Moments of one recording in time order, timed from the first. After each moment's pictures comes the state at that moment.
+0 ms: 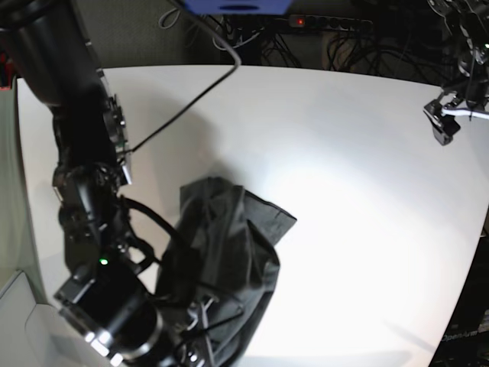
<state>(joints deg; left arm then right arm) 25.1 -9.4 -41.0 110.1 -35.9 -0.8 44.5 44.1 4.5 -17.4 112.2 -0.3 40.1 -72.6</state>
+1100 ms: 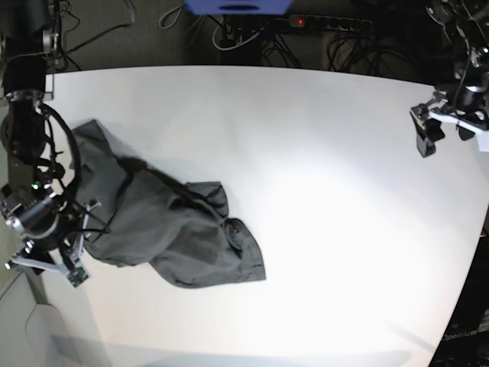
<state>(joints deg) 20.4 -8.2 -40.8 109.9 -34.7 -17.7 45.5 14.5 27.0 -1.3 106.9 -1.2 28.3 -65.4</state>
